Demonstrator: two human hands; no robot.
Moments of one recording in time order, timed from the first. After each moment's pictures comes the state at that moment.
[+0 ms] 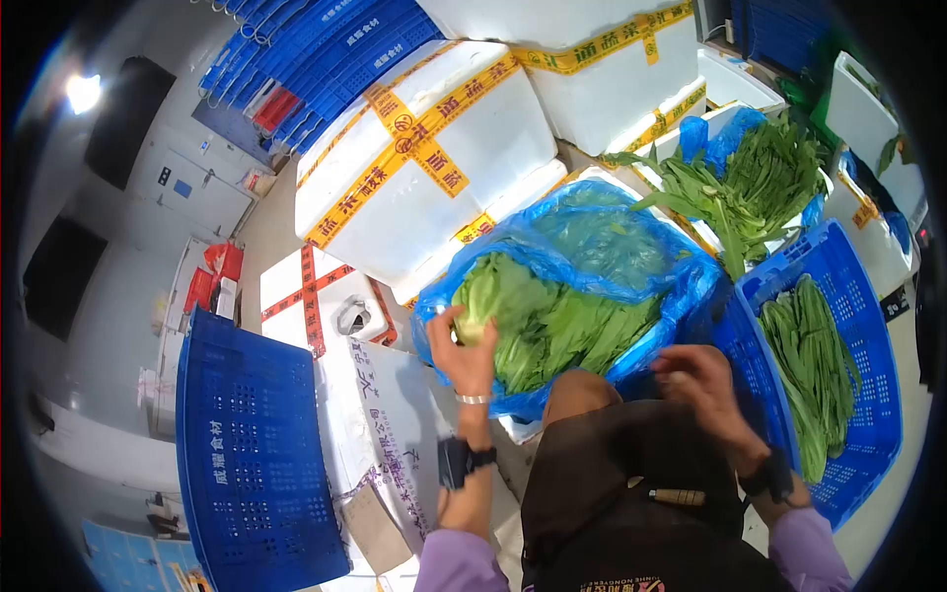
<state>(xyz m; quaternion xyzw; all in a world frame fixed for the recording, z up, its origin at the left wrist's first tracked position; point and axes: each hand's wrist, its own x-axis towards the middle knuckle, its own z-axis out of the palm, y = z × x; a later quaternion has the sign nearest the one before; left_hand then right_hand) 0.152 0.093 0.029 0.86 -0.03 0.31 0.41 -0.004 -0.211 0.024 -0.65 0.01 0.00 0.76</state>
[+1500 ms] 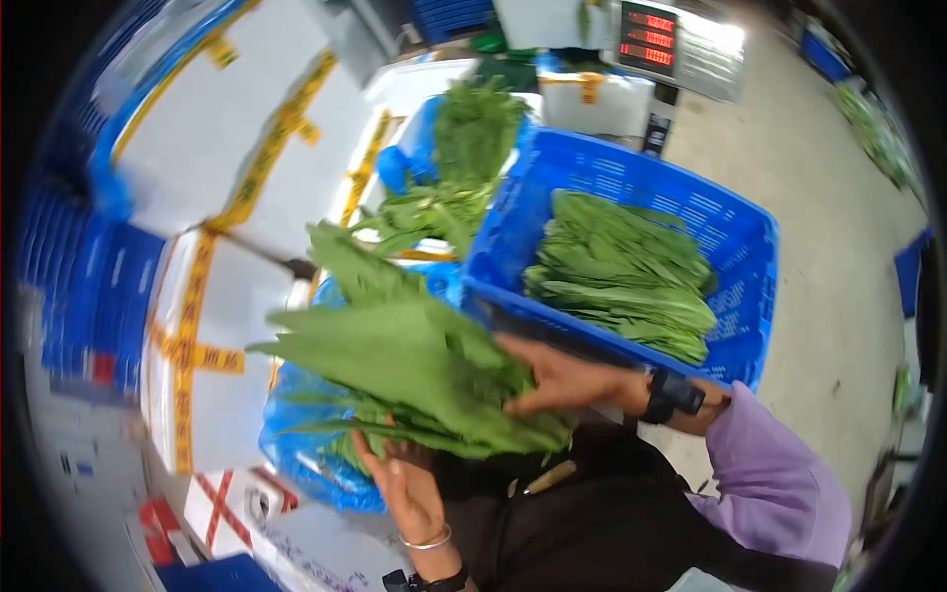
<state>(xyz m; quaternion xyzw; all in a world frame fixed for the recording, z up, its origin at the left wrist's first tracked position) -0.004 -0.051 0.058 0.49 -0.14 -0.20 0.84 -0.094 -0.296 0.036 -0.65 -0.04 -0.08 0.75</state>
